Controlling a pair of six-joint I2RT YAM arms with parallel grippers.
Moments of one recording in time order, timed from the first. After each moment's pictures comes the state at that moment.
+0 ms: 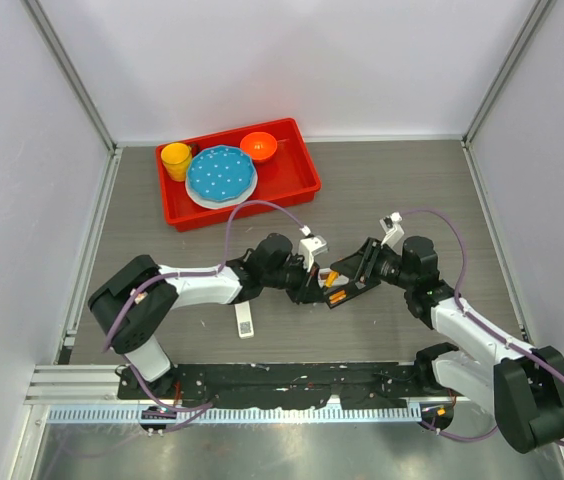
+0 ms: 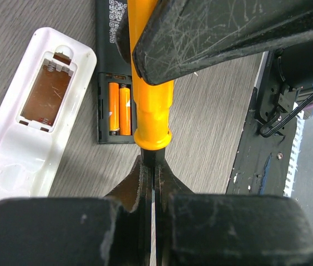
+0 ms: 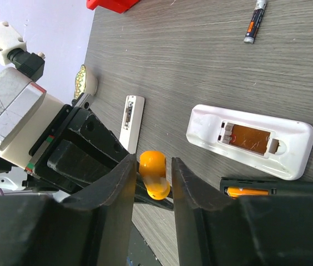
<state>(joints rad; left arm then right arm) -0.89 1.66 0.80 0.29 0.50 -0.28 0.29 1.00 0.33 0.31 -0.60 0.76</state>
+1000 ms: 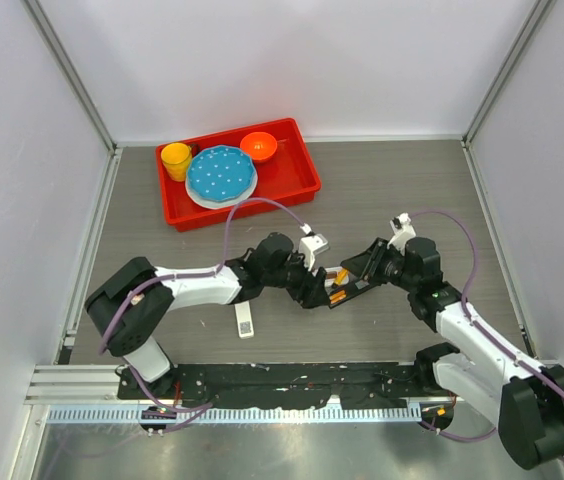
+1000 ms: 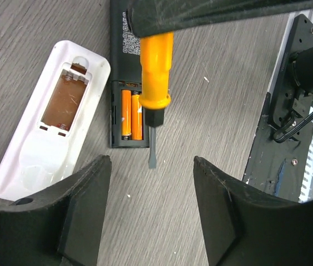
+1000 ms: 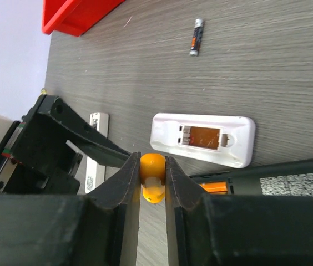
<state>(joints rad) -0.90 1.64 0.81 0.27 0.45 -0.25 0.29 0.93 0.36 0.15 -0.43 0.71</state>
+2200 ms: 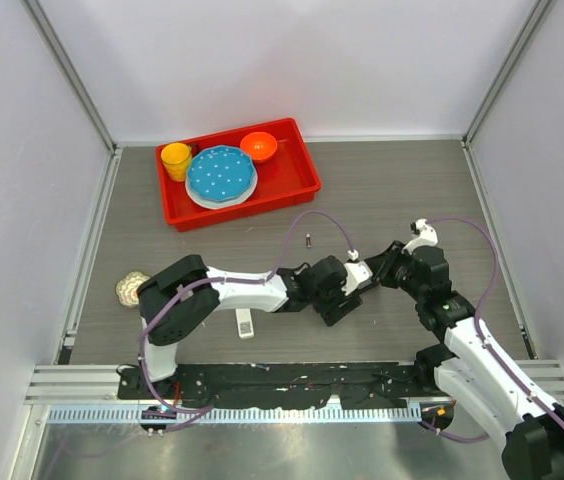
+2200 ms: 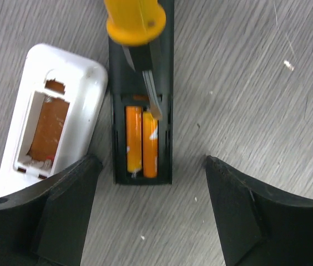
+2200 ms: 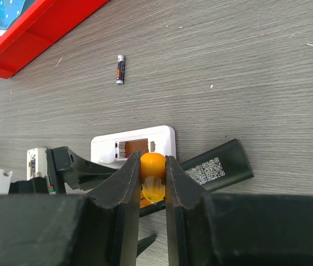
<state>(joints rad) -1.14 1.87 1.08 -0.04 -0.03 -0.02 0.29 0.73 0.36 -0.08 -0.09 0.60</state>
